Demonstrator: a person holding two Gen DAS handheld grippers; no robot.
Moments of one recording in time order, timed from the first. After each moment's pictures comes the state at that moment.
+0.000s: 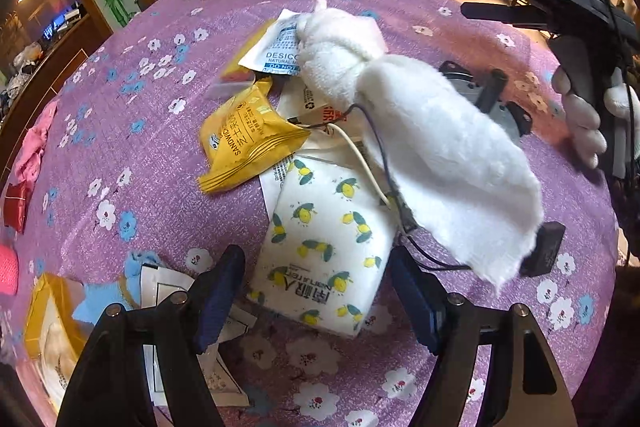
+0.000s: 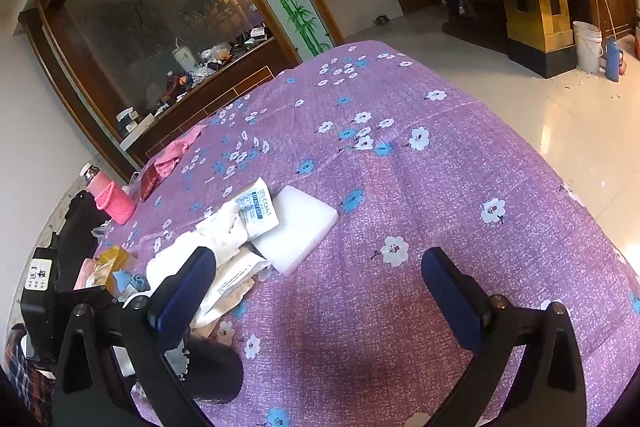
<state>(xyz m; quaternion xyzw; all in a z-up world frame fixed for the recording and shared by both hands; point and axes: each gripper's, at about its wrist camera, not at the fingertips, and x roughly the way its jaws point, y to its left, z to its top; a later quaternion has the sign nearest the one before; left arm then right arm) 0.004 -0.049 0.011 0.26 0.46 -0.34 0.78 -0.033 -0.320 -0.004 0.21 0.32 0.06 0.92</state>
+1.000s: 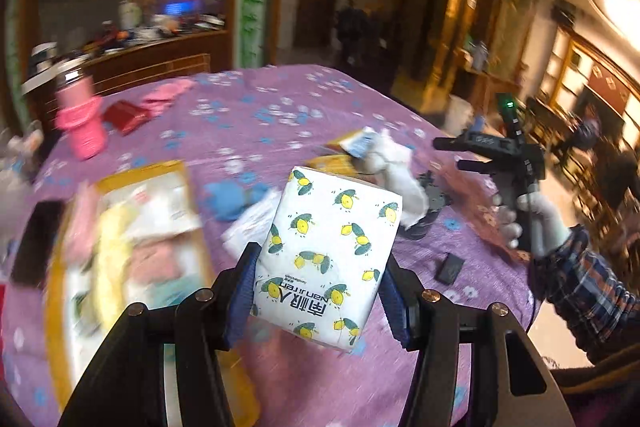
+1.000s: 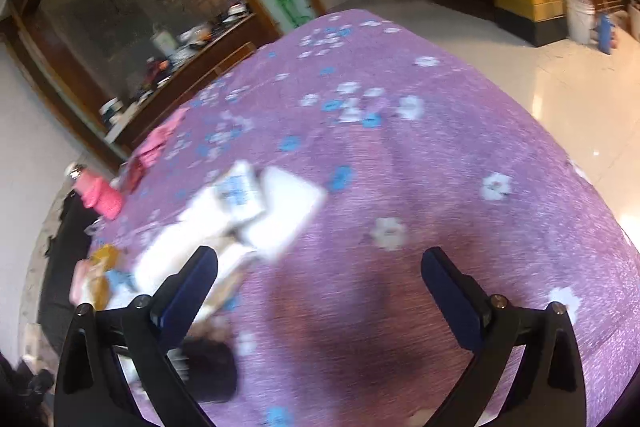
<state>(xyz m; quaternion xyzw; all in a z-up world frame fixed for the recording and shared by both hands) -0.117 0.093 0.099 0.01 0.35 -0.22 0.91 -0.016 -0.314 -0.005 0.23 0.38 0.06 0.89</state>
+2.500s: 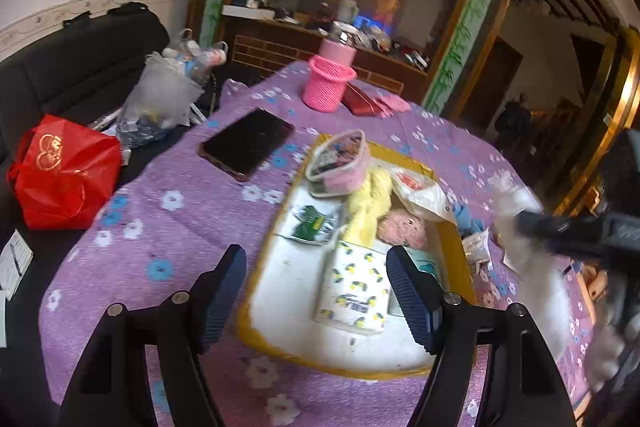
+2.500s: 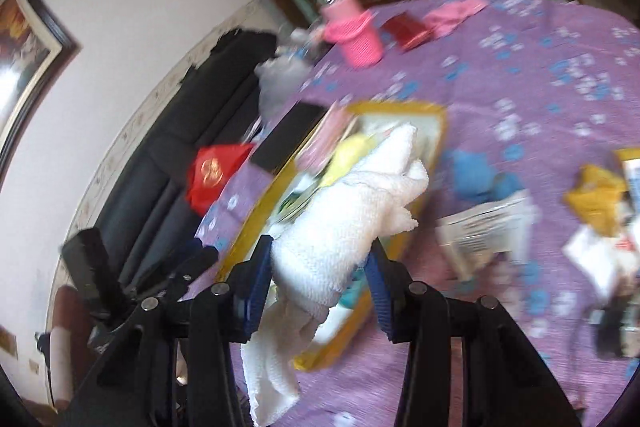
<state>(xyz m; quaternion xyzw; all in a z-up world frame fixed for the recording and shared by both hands) -0.168 0.272 0.063 -0.18 0.31 0.06 0.93 -0.062 0.031 0.058 0.08 0.46 0.39 0.80</state>
